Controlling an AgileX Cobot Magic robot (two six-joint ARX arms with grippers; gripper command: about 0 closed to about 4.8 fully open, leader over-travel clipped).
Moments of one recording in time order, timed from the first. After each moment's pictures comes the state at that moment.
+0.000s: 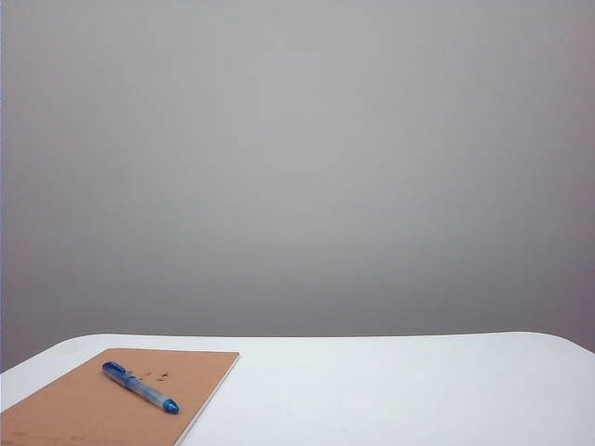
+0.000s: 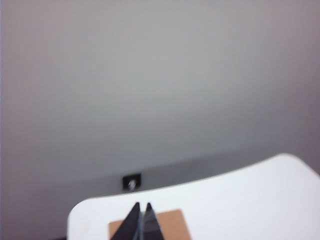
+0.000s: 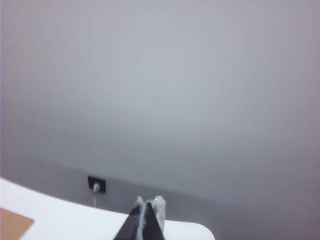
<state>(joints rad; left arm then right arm) 0.01 0.37 0.82 -0.51 0.34 0.03 0.28 0.54 0.95 -0.43 0.08 -0.08</state>
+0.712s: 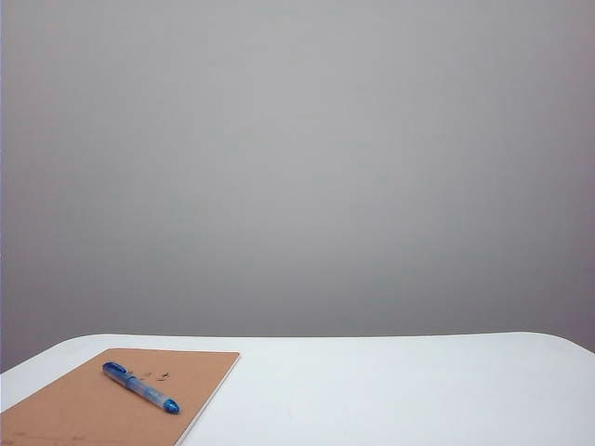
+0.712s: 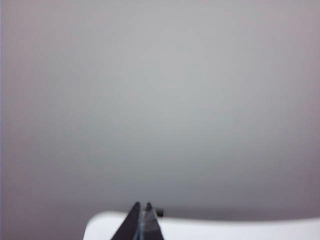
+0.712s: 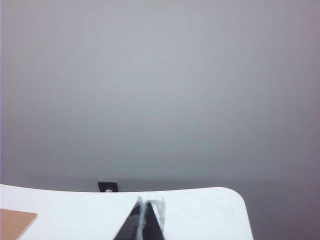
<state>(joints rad) 0.01 0.07 0.26 -0.03 0.14 -0.12 0.27 0.08 0.23 -0.08 0.13 0.10</state>
